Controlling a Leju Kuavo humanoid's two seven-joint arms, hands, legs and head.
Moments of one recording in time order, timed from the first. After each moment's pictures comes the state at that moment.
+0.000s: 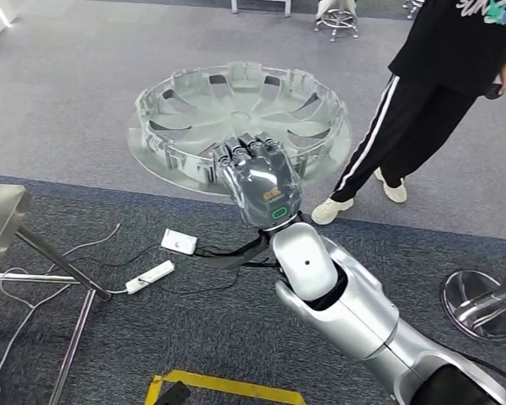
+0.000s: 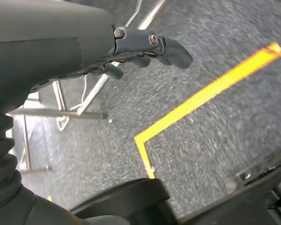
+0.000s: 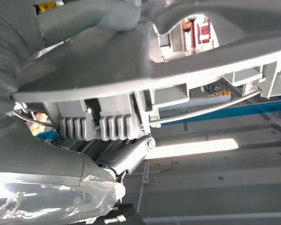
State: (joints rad) left arm -0.10 -0.32 0.76 -0.22 -1.48 0.12 0.15; right arm -0.60 0.00 0.77 -1.55 1.57 -0.27 0.31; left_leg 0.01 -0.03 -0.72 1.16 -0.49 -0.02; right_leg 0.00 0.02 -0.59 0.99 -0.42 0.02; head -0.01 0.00
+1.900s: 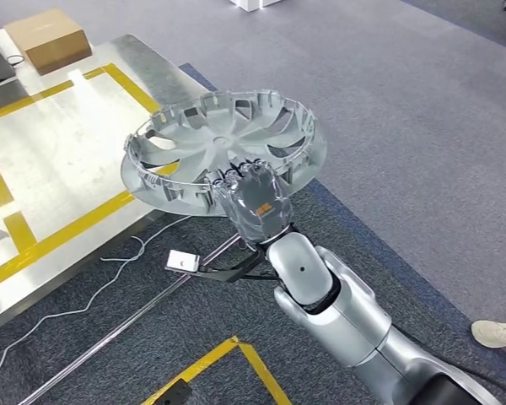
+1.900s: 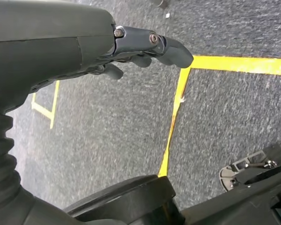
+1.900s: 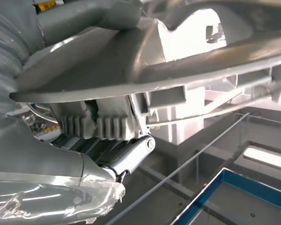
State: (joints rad) left arm -0.10 -0.32 0.79 -0.22 -1.48 0.10 0.16; right arm -0.55 0.03 0.75 -1.44 1.57 -0.33 0.19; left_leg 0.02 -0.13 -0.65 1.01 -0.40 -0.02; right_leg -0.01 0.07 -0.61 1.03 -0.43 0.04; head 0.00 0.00
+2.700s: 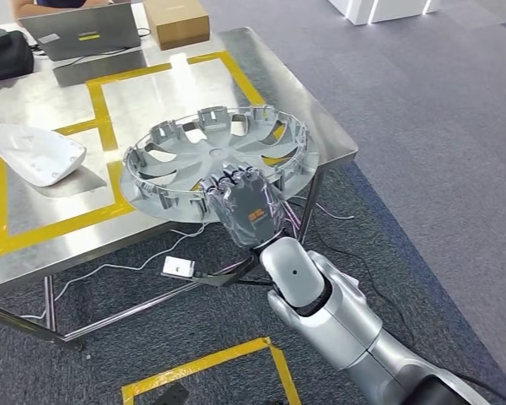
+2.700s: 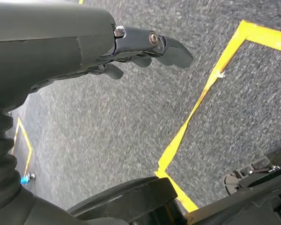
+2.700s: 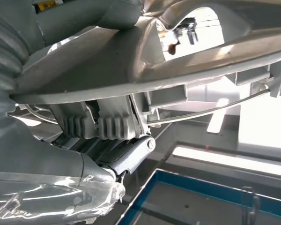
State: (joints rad) left arm -0.10 -0.32 0.81 -0.22 -1.48 0.10 0.17; right arm -0.54 0.06 0.73 -1.38 1.57 -0.37 0.16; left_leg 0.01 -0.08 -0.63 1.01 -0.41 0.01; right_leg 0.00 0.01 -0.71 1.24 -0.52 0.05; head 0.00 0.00
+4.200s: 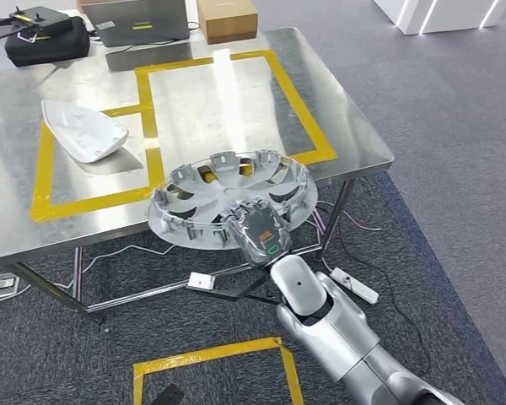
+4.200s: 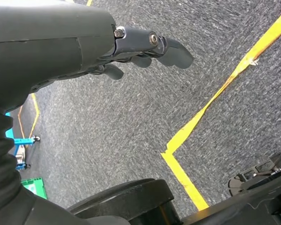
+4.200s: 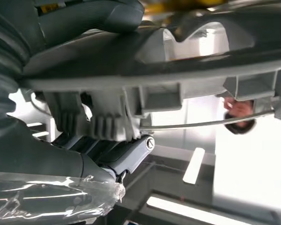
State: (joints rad) left arm -0.10 -0.32 0.84 -0.22 -1.48 0.12 0.18; right arm -0.42 0.07 0.60 -1.18 1.57 -0.39 0.07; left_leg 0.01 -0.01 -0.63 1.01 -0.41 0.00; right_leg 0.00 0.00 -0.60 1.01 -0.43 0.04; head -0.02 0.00
